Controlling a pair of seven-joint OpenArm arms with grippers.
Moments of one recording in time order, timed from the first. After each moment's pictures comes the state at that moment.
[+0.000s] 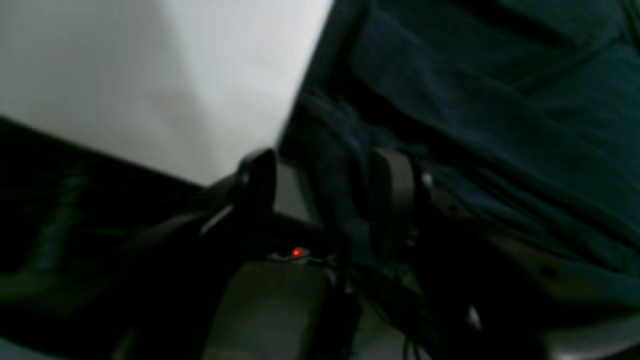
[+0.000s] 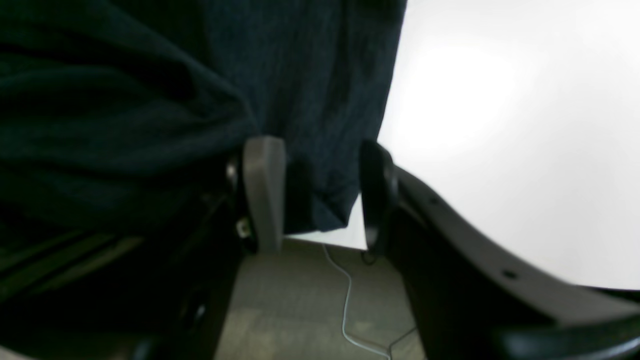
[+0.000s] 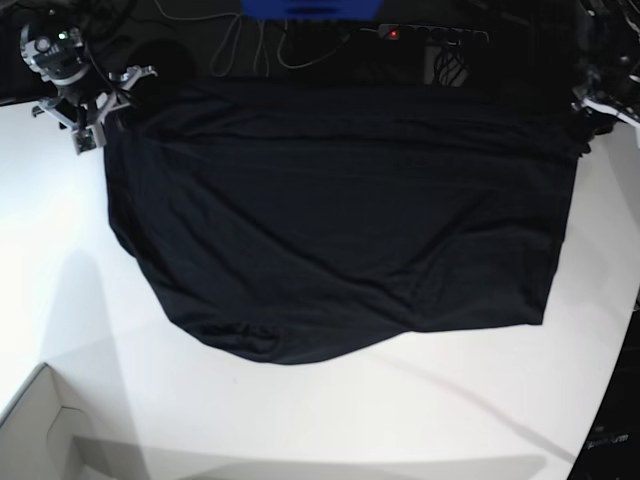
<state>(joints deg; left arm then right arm) 17.4 -10.0 -58.8 90.4 -39.4 -39.3 56.8 -30.1 -0.1 34.2 111.3 -0.7 40.3 -38.8</state>
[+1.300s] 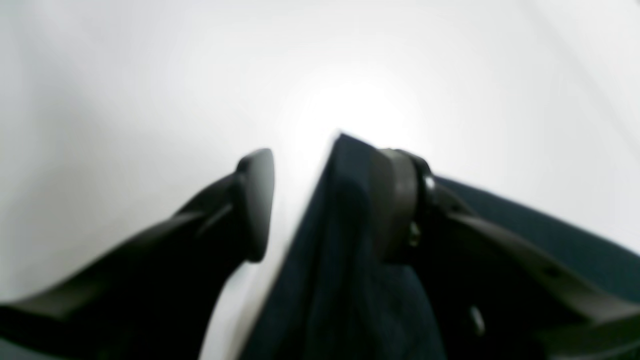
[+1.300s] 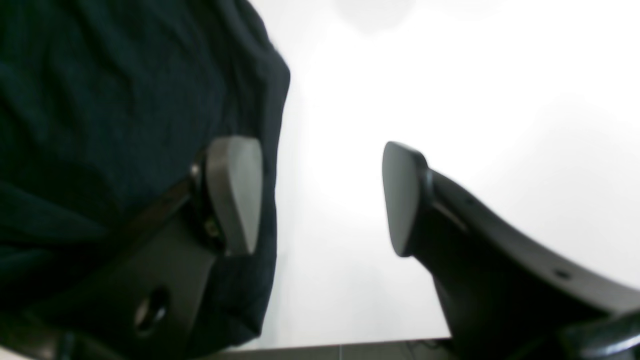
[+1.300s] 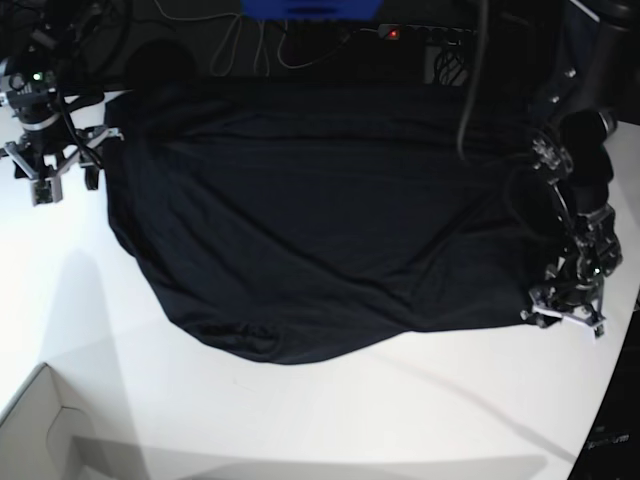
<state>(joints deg) -35.7 -18.6 -33.7 25.5 3.5 -18.9 11.7 -17.2 -0.1 41.7 109.5 -0.9 40.1 -39.2</state>
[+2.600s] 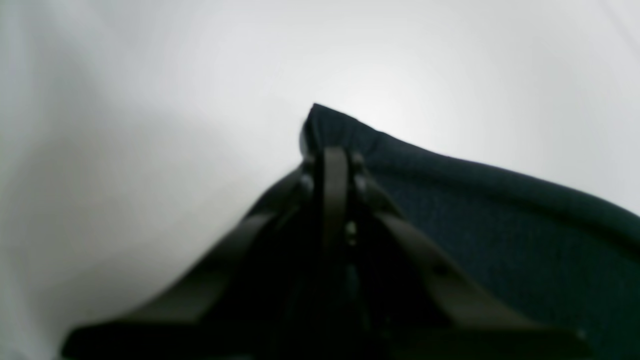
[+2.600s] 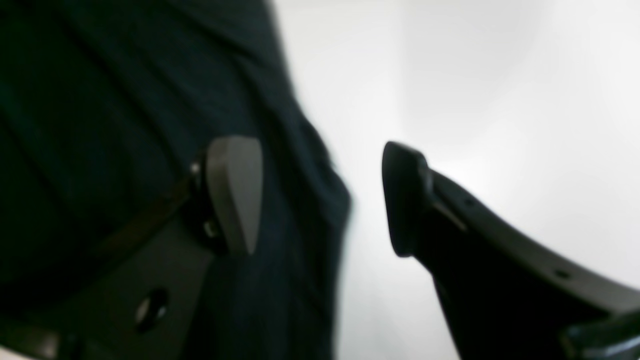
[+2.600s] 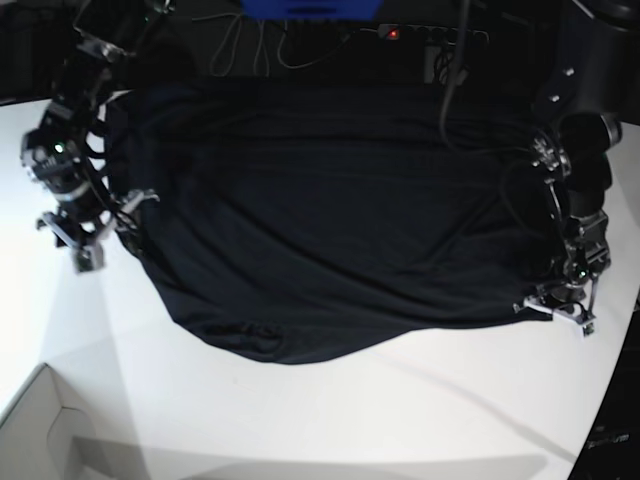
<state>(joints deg) -36.4 -18.9 -27.0 20.3 2.6 -13.0 9.5 -1.8 1.3 30.5 98.0 -3.8 40.1 -39.4</state>
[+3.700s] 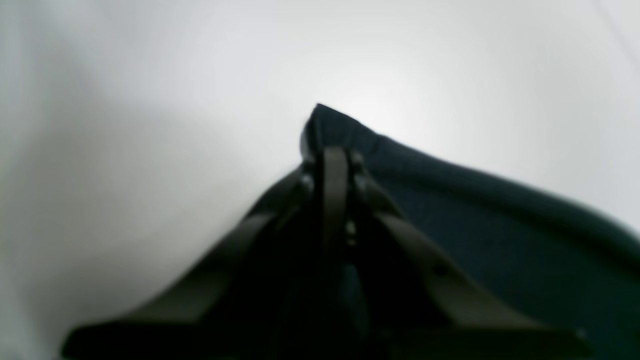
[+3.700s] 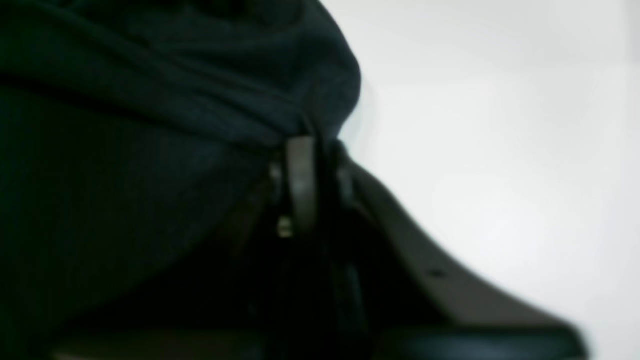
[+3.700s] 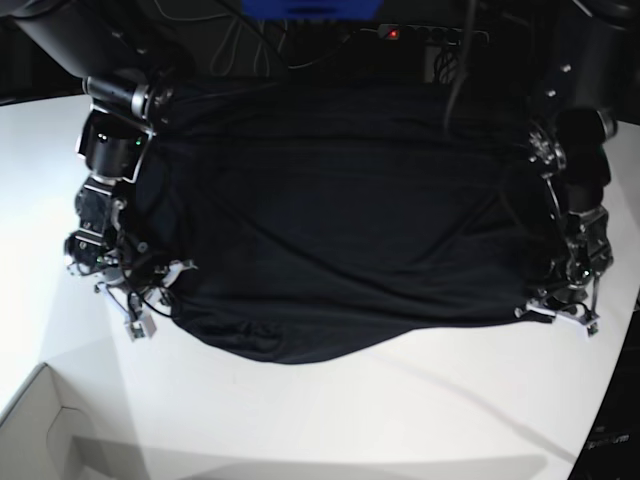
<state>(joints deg) -33.9 -17.8 -27.1 27.6 -2.8 -12.8 12.5 23.7 4.8 26.9 54.2 -15.6 39.9 -29.5</state>
